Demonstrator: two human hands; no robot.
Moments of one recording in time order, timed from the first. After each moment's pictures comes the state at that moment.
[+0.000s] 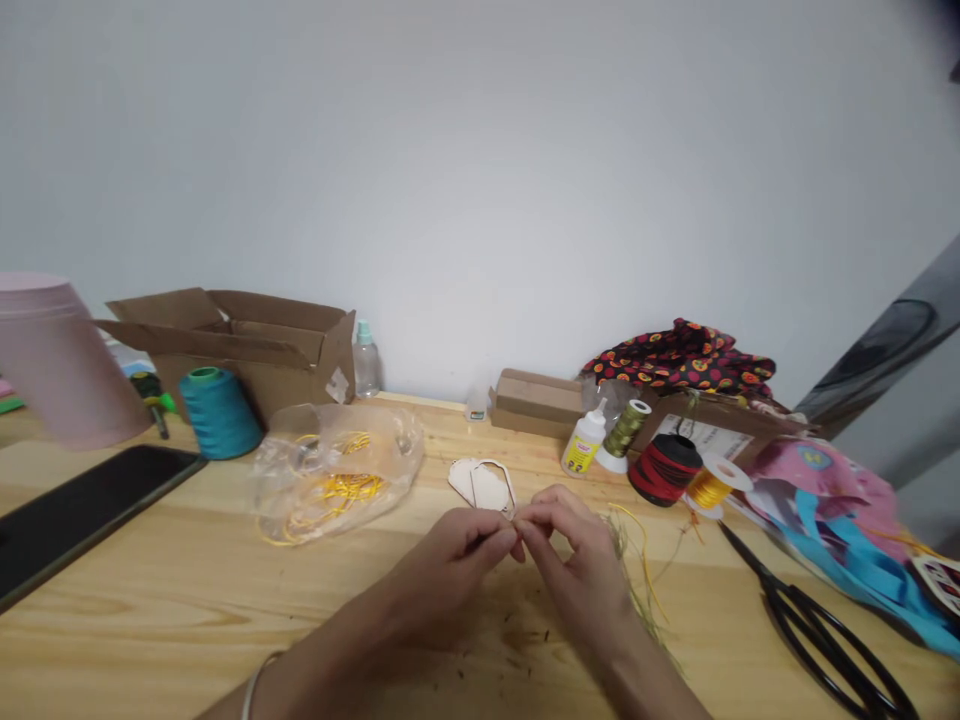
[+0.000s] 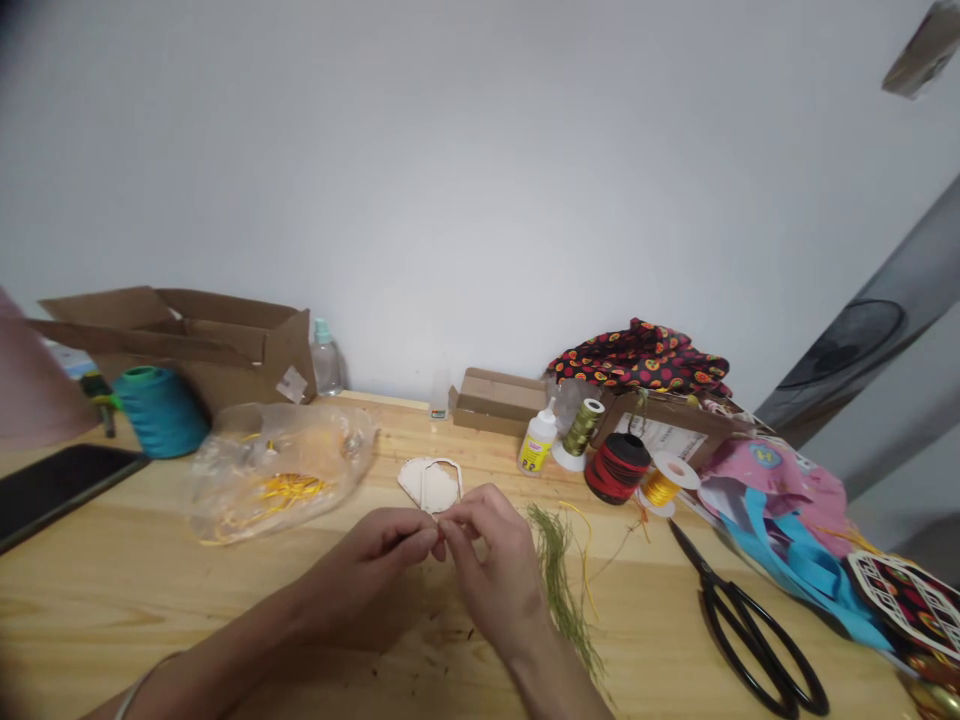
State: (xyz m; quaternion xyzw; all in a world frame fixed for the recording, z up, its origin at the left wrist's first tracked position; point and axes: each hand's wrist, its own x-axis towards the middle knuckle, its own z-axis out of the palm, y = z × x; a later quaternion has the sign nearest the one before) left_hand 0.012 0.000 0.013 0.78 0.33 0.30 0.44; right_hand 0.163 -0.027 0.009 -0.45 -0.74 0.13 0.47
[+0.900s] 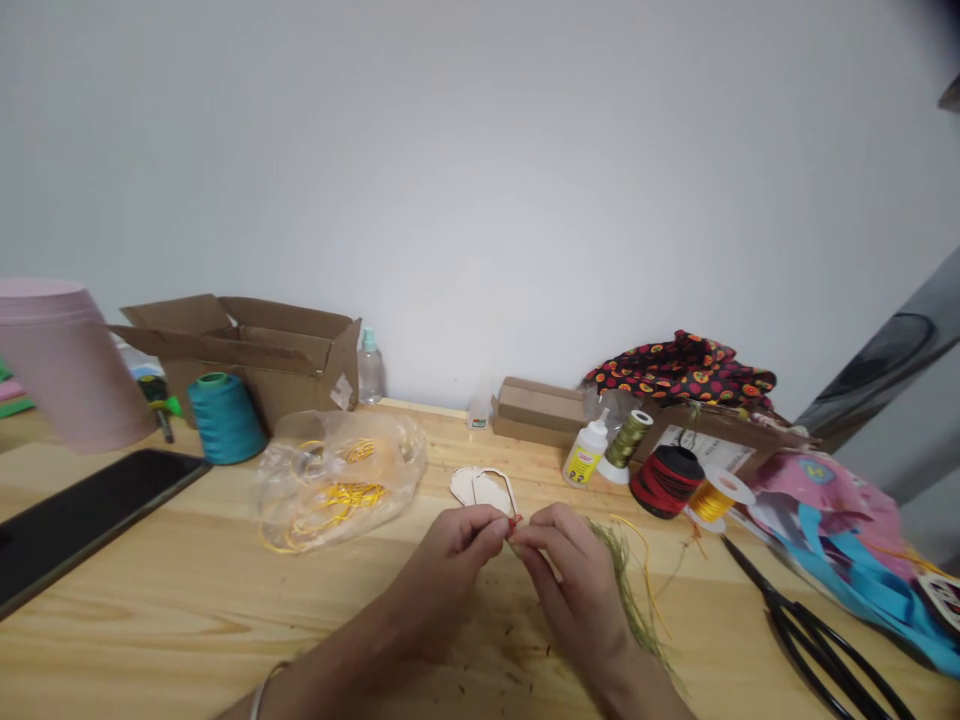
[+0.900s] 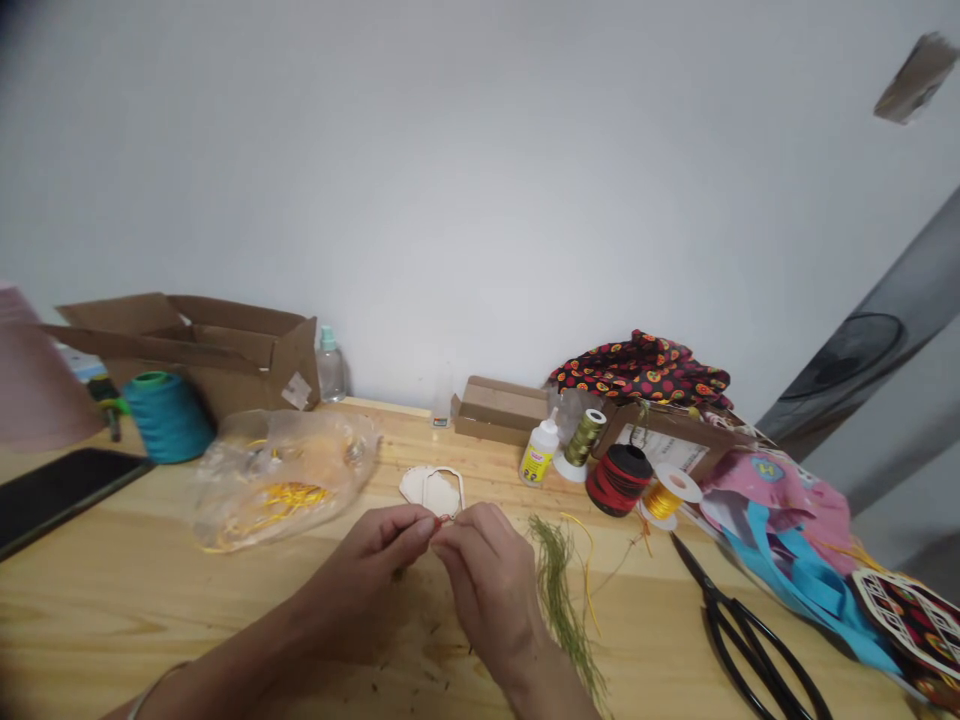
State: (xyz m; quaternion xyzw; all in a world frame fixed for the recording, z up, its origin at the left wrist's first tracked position) left_hand 0.015 0.001 0.012 0.68 0.33 0.38 0.53; right_hand 0.163 -0.026 -0.001 -0.41 -0.79 0.04 0.45
